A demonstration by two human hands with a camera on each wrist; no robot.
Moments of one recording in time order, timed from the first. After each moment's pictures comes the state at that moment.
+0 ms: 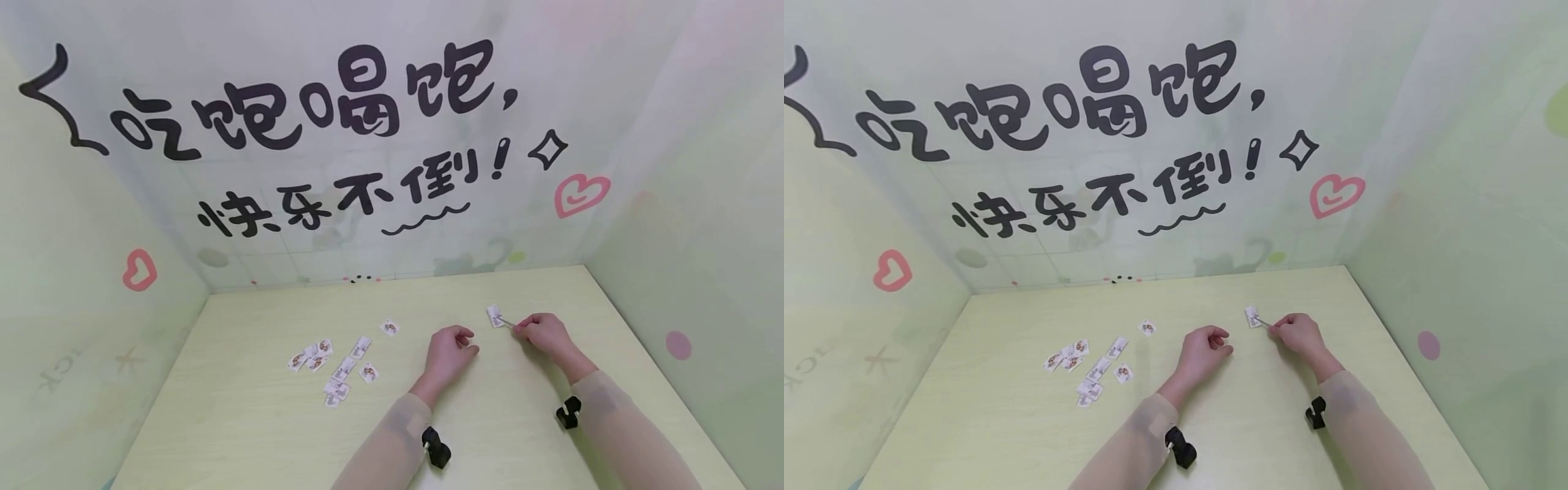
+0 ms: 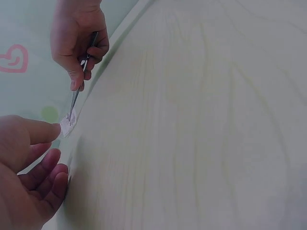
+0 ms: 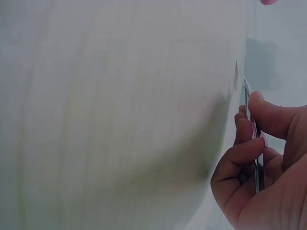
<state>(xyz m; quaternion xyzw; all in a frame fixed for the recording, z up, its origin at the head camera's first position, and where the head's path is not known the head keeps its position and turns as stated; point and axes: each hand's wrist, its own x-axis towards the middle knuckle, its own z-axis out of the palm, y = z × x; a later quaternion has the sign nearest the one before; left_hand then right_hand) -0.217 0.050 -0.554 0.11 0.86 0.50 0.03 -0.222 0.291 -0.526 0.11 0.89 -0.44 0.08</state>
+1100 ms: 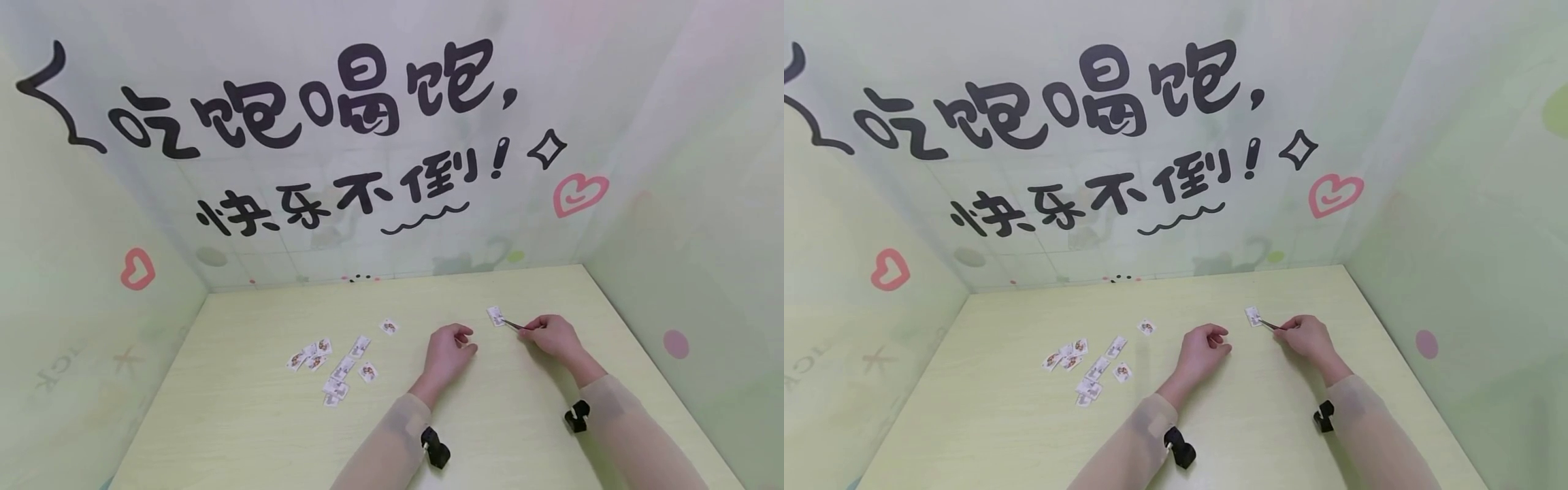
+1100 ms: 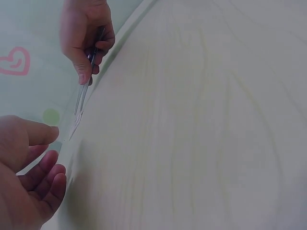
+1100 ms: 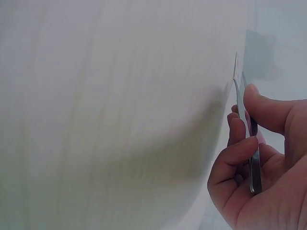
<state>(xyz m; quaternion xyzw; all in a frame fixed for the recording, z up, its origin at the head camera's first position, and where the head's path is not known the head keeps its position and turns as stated) -0.213 0.051 -0.550 0.10 0.86 0.50 0.03 -0.213 0.306 -0.525 0.10 0.92 -0.38 0.06</state>
